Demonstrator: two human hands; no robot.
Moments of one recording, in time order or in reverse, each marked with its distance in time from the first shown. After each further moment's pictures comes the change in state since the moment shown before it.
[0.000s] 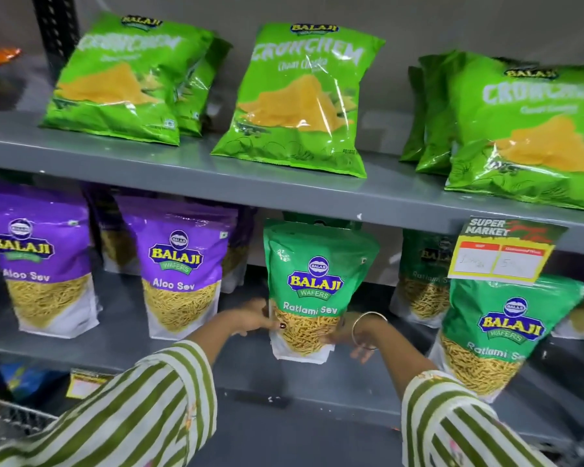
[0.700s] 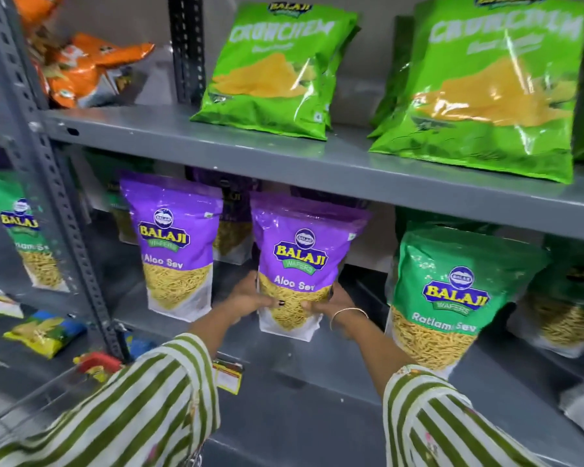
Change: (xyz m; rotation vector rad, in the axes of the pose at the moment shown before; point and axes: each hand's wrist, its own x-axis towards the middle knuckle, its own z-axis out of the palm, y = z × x) left_hand -0.037 -0.156 -0.137 -0.384 0.429 0.082; right_hand 0.043 -0.193 0.145 0.698 0.102 -0.548
